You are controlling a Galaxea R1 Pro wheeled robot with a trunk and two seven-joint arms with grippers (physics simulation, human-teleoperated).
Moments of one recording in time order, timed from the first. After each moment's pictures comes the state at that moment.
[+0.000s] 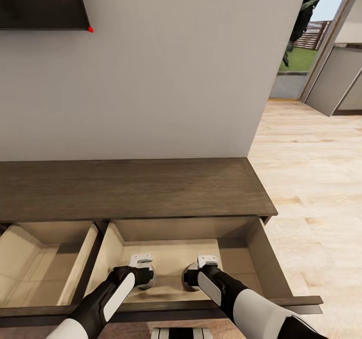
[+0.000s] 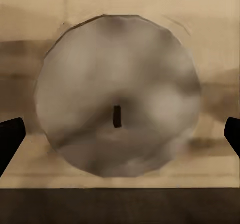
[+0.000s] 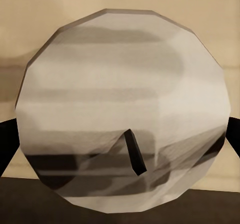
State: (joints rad) left arm -0.50 0.03 -0.44 -0.83 0.64 0.56 0.37; right arm -0.73 0.17 0.77 -0.33 -0.86 0.35 -0.30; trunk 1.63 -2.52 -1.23
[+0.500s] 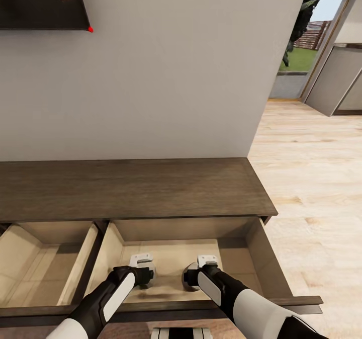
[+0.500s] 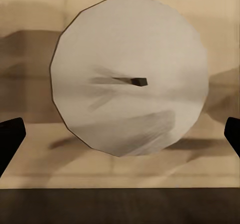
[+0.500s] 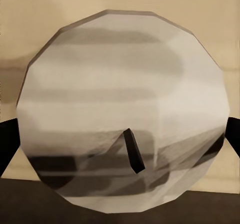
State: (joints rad) left arm -0.50 0.03 -0.44 -0.83 0.64 0.56 0.36; right arm -0.73 0.17 0.77 -0.33 -0.86 0.35 -0.30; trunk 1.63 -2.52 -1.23
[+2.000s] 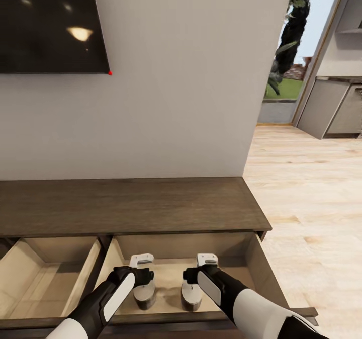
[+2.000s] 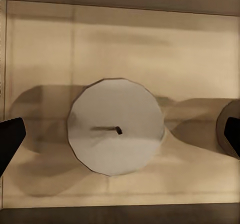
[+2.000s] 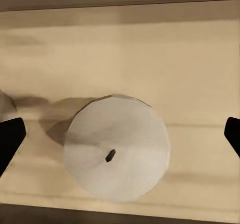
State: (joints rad) left arm -0.50 0.03 -0.44 -0.83 0.64 0.58 0.36; right arm -0.73 0.17 0.77 -0.33 -0.86 0.32 -0.29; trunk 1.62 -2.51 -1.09
